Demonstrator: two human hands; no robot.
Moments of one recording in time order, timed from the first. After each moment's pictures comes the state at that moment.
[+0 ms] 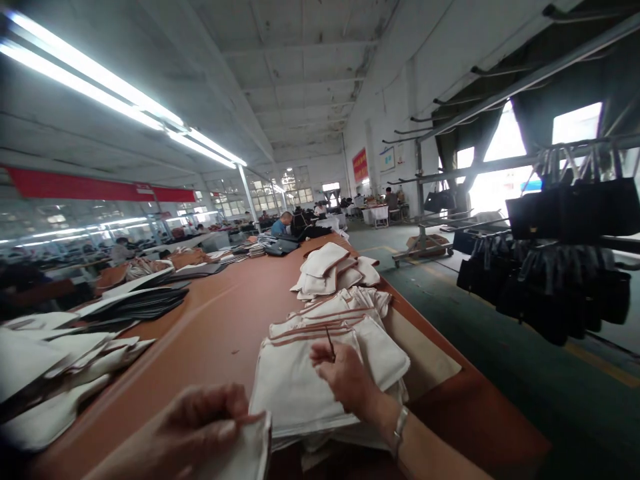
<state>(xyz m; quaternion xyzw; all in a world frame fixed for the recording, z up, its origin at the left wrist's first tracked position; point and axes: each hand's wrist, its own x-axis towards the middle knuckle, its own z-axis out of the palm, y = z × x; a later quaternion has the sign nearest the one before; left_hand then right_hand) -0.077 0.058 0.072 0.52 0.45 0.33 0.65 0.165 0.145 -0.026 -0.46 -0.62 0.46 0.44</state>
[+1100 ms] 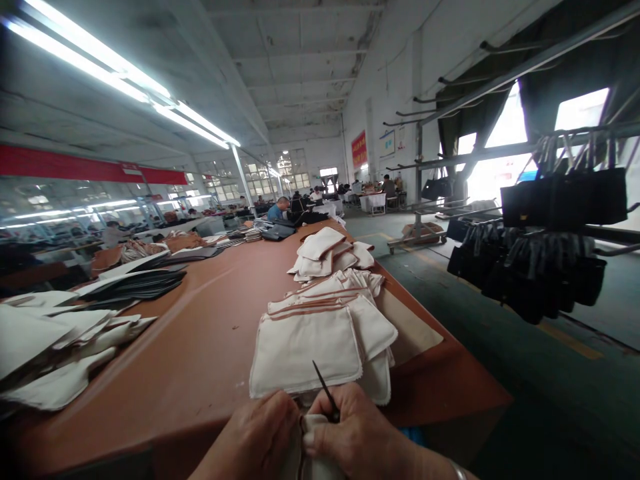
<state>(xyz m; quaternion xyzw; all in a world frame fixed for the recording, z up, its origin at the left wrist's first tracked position) -0.015 0.031 0.009 0.83 0.46 0.21 0.24 0.188 0.028 -0.010 -0.40 -0.55 0.65 0.33</state>
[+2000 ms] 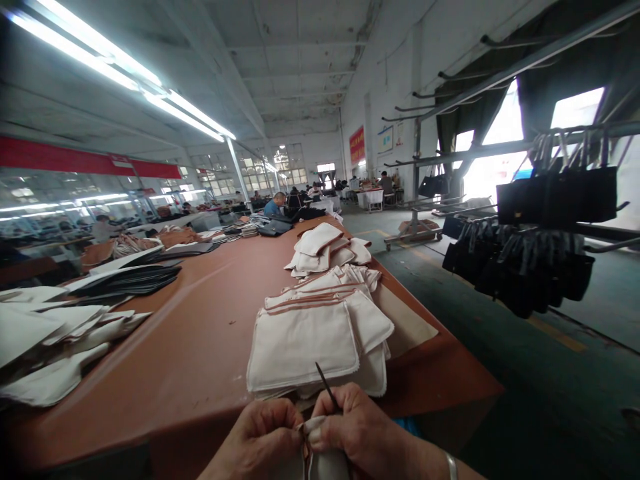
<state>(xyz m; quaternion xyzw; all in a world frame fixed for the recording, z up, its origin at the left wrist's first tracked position) -0.004 0.025 -0.012 0.54 0.48 0.29 0.63 0.188 0.027 -0.026 -0.36 -0.48 0.72 0.34</state>
